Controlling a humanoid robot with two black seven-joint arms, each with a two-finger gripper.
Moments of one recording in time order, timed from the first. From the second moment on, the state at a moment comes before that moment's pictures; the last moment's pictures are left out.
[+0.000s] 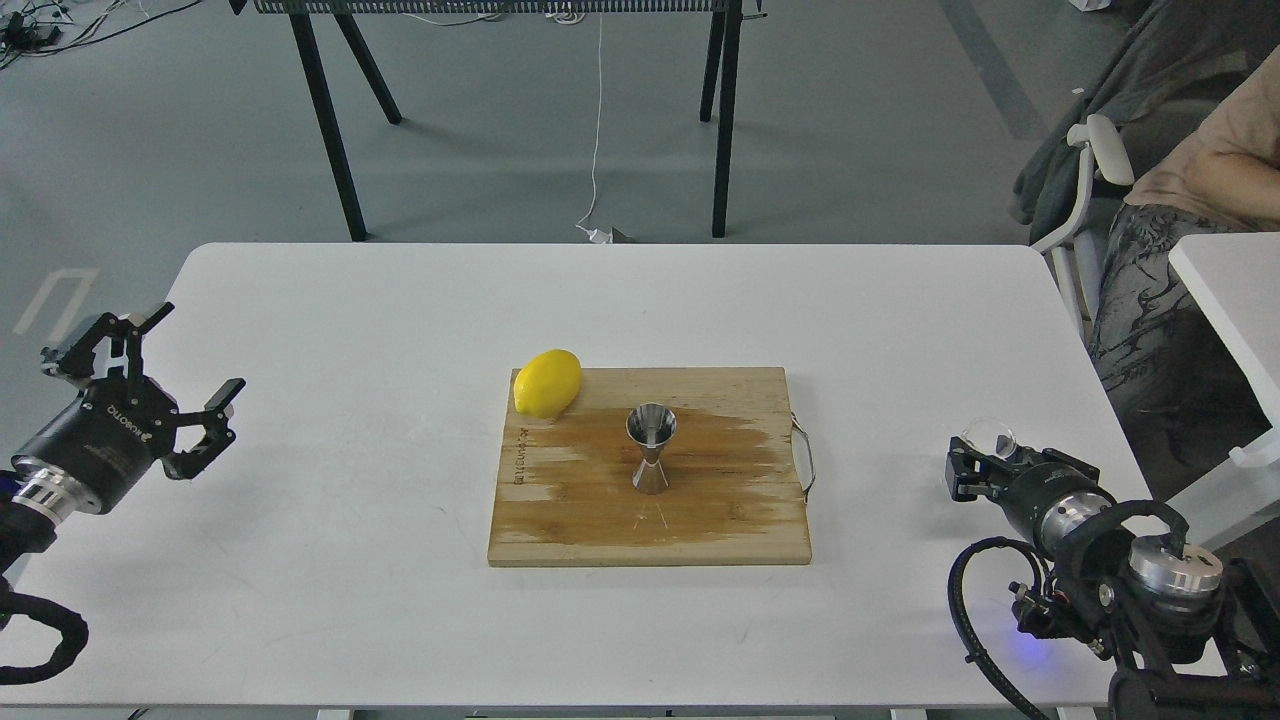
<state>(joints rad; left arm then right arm) -0.28 0.83 -0.63 -1.03 0.01 -0.49 -0.49 0.03 -0.09 1.58 1.24 0.28 -0.41 -0.16</state>
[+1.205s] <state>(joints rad) -0.28 0.83 -0.63 -1.03 0.01 -0.49 -0.49 0.03 -0.09 1.56 1.24 0.28 -0.41 -0.16</state>
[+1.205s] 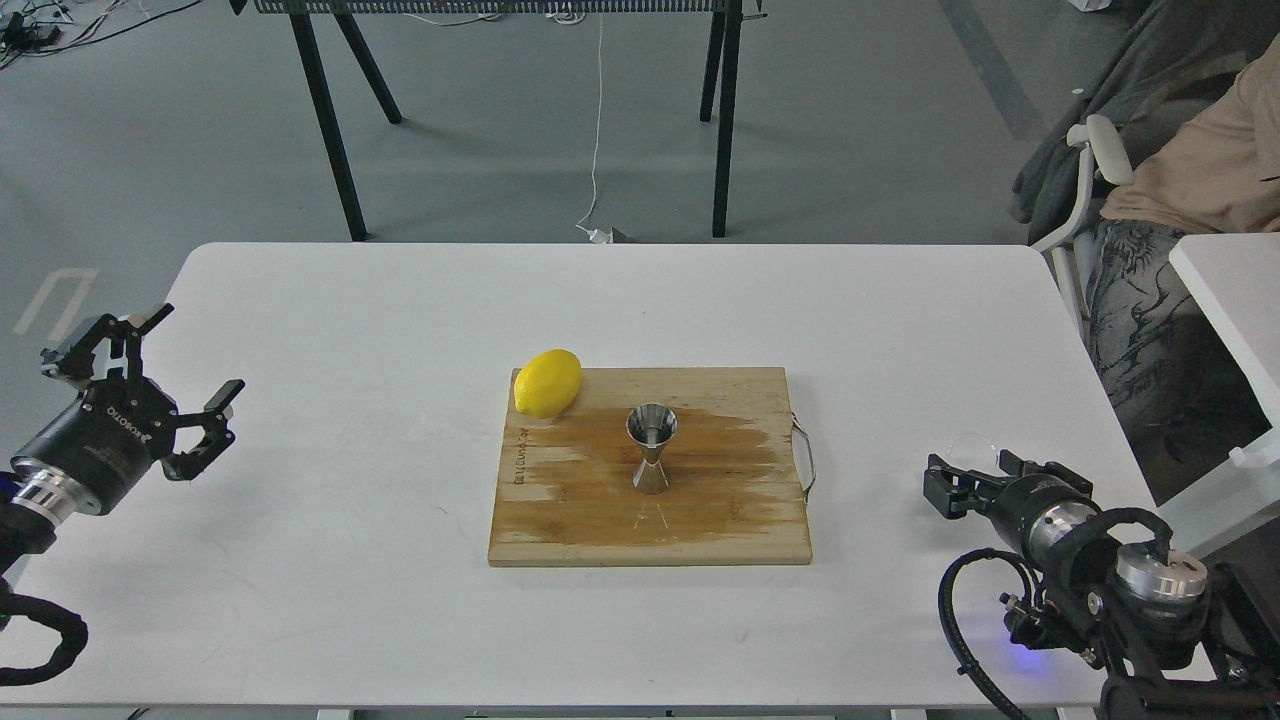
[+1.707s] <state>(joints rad) -0.28 0.82 -0.63 -1.02 0.01 -0.49 -0.49 0.03 -0.18 1.56 1.39 0.28 -0.40 -0.17</state>
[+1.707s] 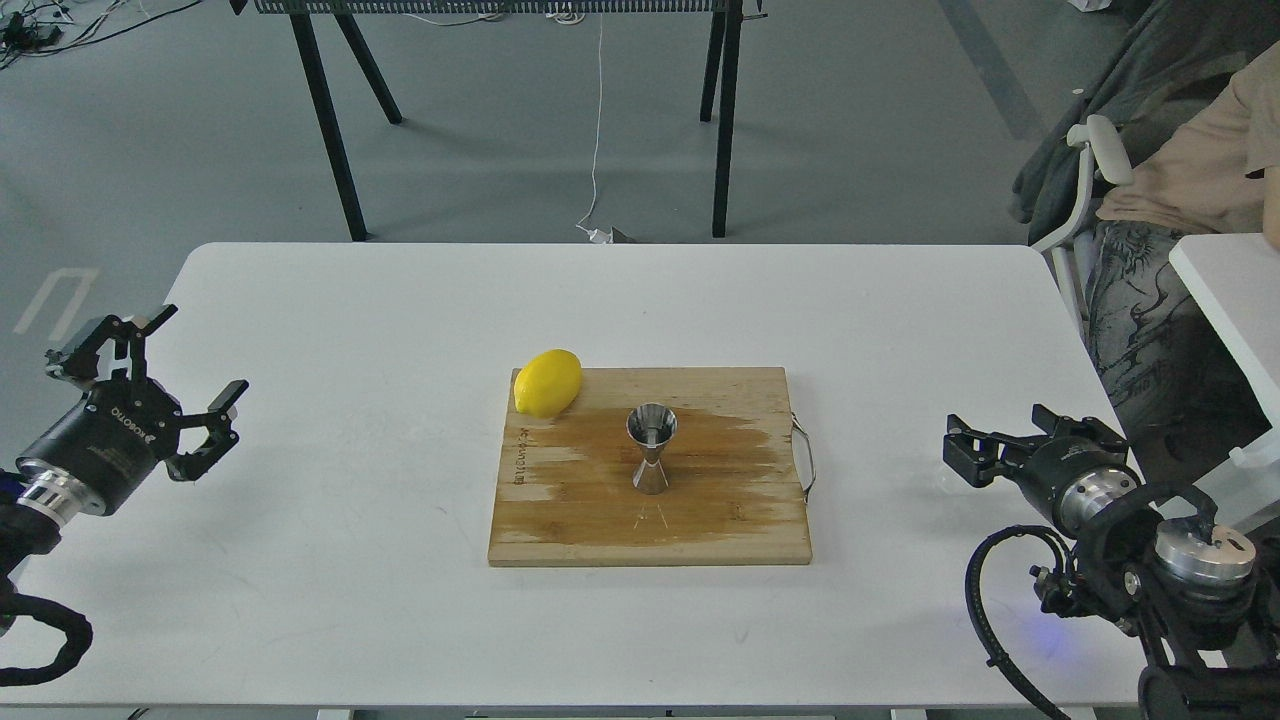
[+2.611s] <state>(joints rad) -0.30 0.83 -0.64 -1.03 0.01 -0.49 -0.49 0.07 -0.31 1.43 1.15 0.25 0.49 -0.23</state>
